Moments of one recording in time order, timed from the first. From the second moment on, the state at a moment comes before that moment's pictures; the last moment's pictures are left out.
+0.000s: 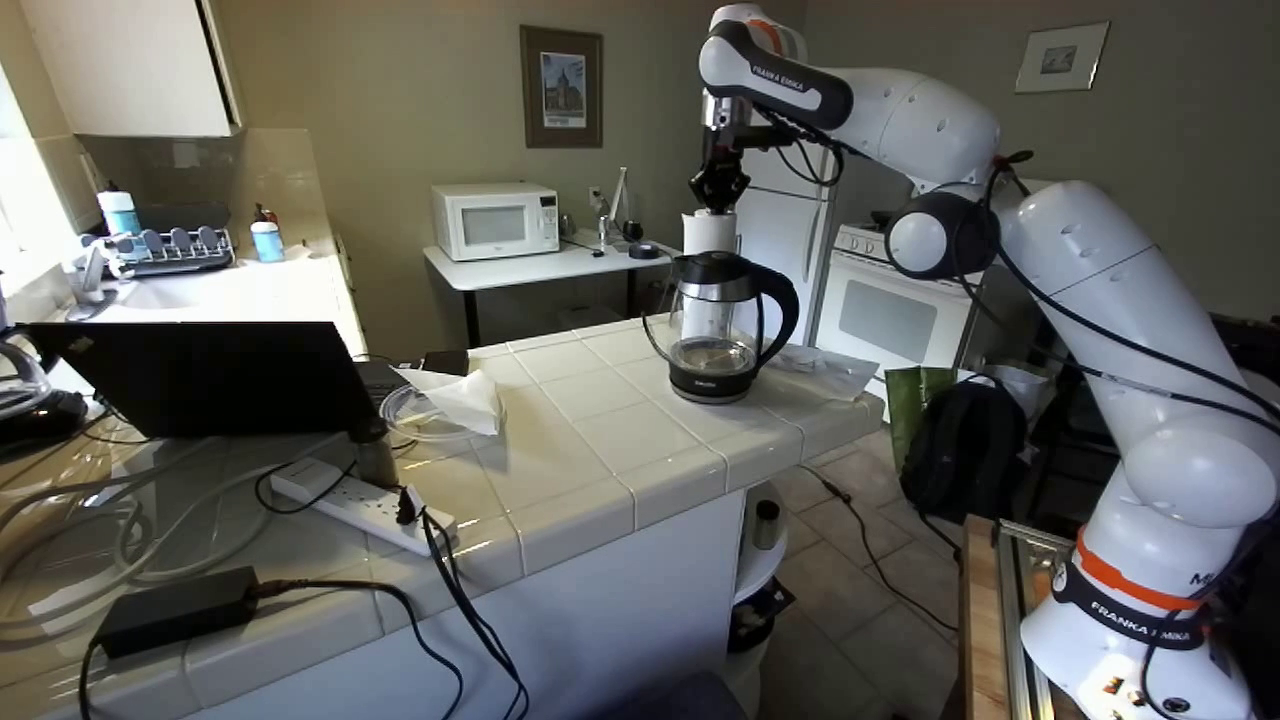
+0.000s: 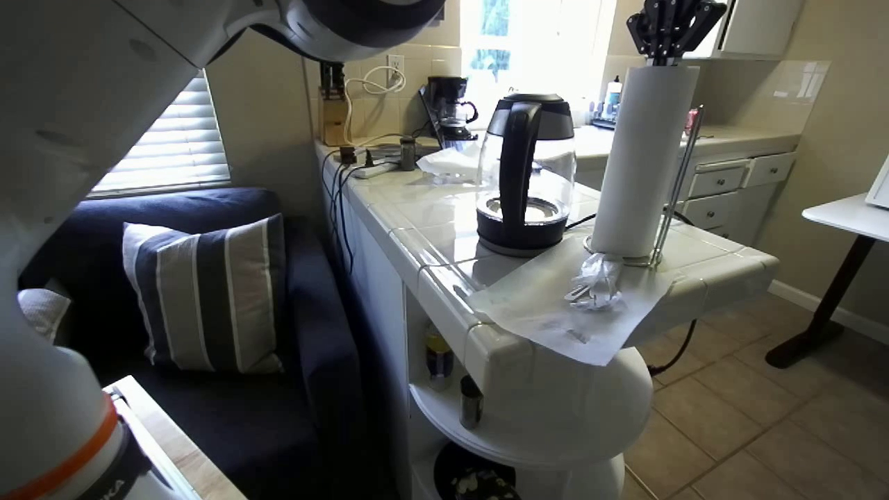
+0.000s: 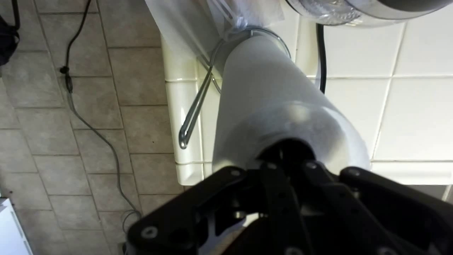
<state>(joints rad) -0.36 0.78 -0.12 -0.45 0.02 1.32 0.11</state>
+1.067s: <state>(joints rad) -0.36 0.78 -0.11 -0.45 0.02 1.32 0.11</state>
